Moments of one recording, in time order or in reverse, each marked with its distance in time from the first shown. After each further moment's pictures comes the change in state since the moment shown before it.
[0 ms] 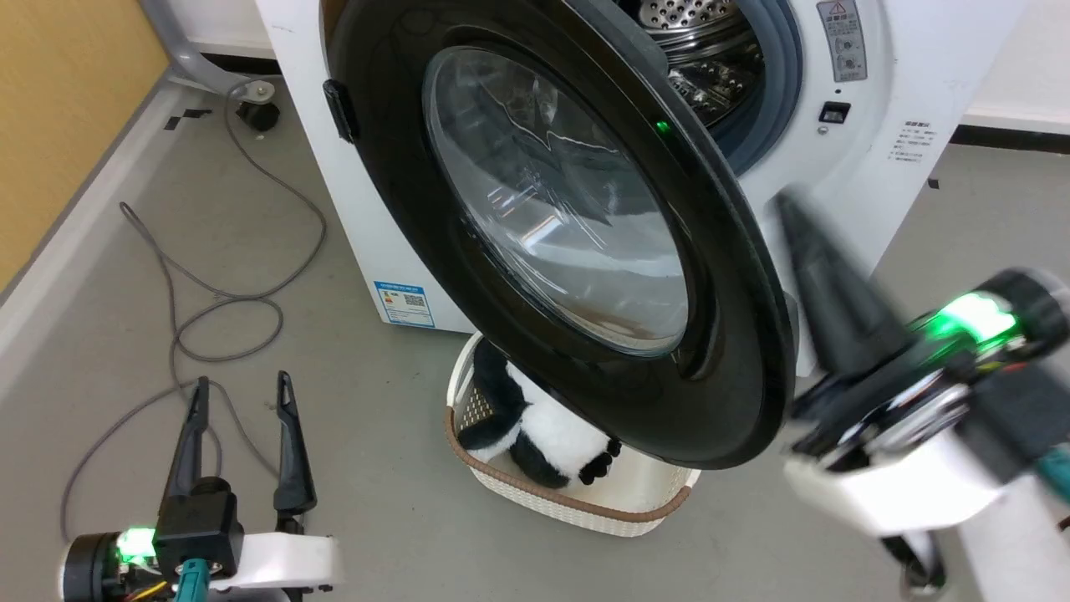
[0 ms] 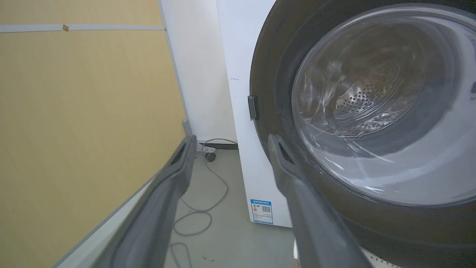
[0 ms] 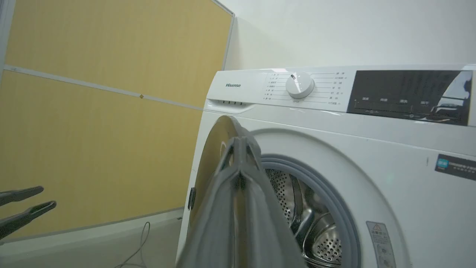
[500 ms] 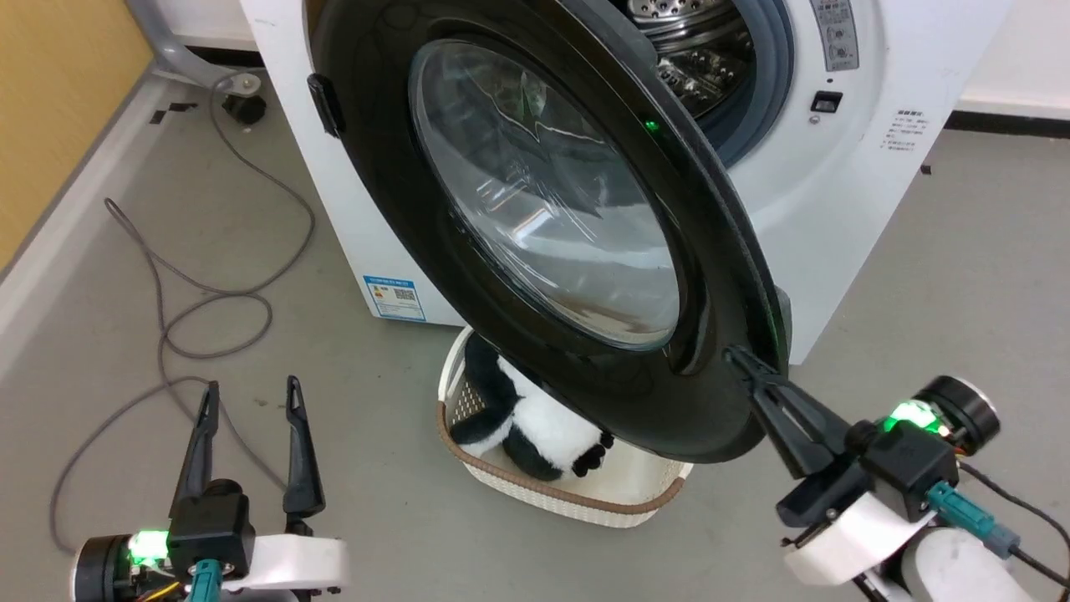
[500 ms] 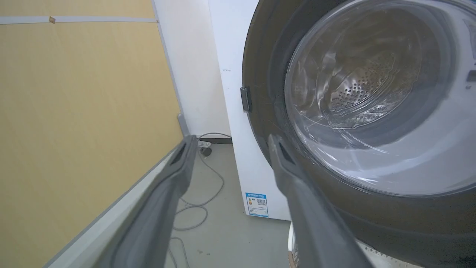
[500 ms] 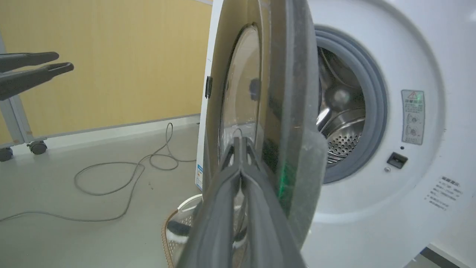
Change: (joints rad) left arm 0.006 -0.077 0.057 0.027 0.073 -0.061 0.000; right arm 0.099 -0.123 0.123 0.244 -0.010 0.000 0.000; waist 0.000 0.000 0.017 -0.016
